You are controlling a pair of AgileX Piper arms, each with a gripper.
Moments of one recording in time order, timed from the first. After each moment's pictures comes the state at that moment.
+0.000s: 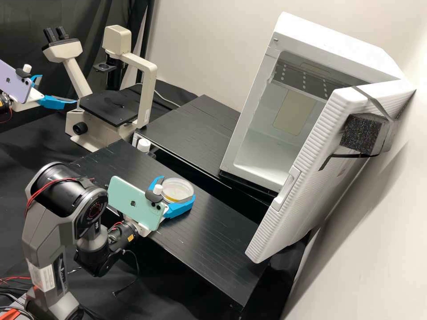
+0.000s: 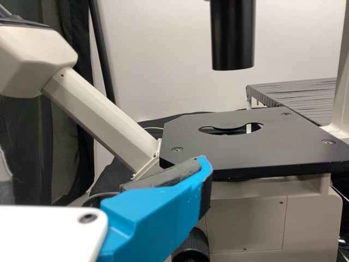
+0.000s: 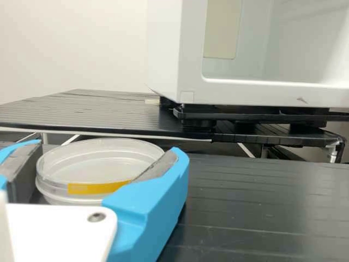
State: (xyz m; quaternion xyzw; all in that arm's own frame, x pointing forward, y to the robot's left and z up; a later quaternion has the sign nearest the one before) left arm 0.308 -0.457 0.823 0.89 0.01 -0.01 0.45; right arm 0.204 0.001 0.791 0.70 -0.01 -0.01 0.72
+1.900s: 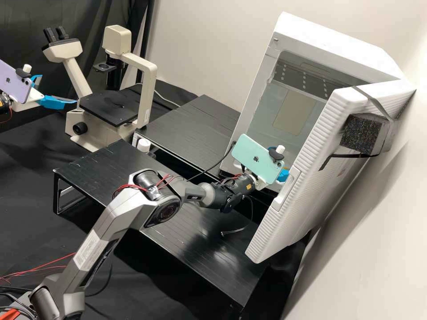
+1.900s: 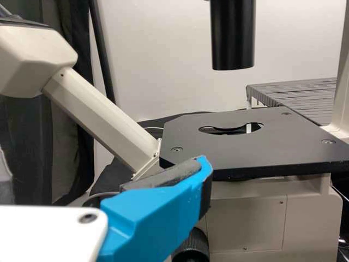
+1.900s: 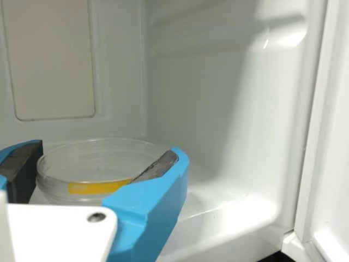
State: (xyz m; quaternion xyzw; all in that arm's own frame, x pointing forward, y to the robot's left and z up) left arm 0.308 -0.457 0.823 0.89 0.01 -0.01 0.45; right arm 0.477 -0.049 0.973 0.70 -0.15 0.07 0.69
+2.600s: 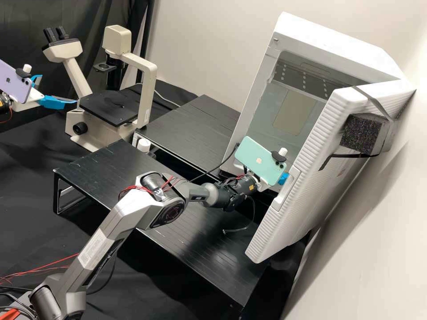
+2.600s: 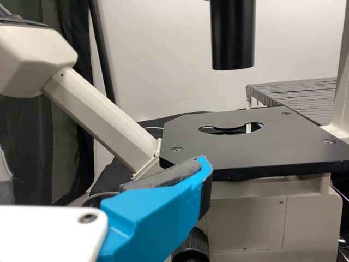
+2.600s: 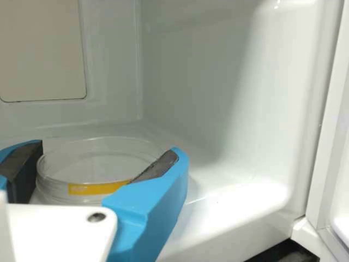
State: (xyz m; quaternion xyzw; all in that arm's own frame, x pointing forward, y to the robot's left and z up) left arm 0.308 -0.457 0.823 0.89 0.01 -0.01 0.45; right arm 0.491 -0.059 0.966 0.70 -0.15 0.05 0.69
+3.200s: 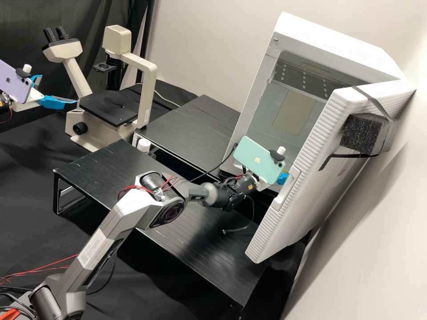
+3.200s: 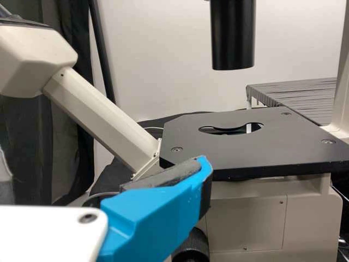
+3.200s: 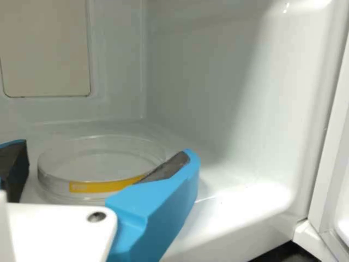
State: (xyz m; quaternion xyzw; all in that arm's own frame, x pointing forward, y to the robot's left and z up) left arm 0.308 -0.457 0.823 0.89 0.01 -0.01 0.45; right arm 0.488 -0.059 0.962 0.70 -0.15 0.05 0.70
